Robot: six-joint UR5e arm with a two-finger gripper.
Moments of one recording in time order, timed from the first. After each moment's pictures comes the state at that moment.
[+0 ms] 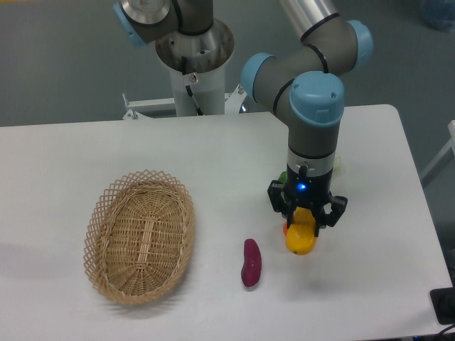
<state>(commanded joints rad) 2.55 -1.93 -1.59 -0.89 1.45 0.96</state>
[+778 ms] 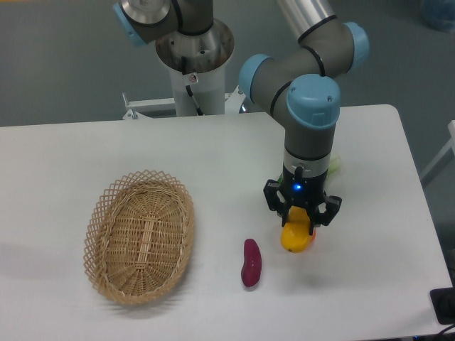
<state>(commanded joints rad) 2.55 -1.93 -1.66 -0.88 1.45 0.96</state>
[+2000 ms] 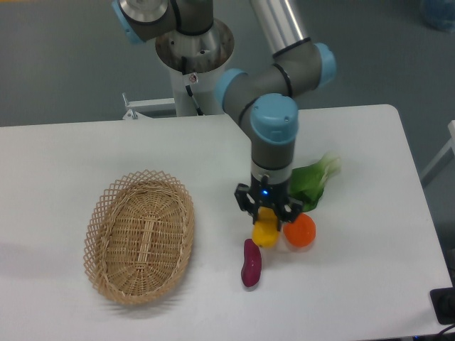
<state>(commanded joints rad) 2.47 -1.86 -1.94 -0.75 1.50 0.90</state>
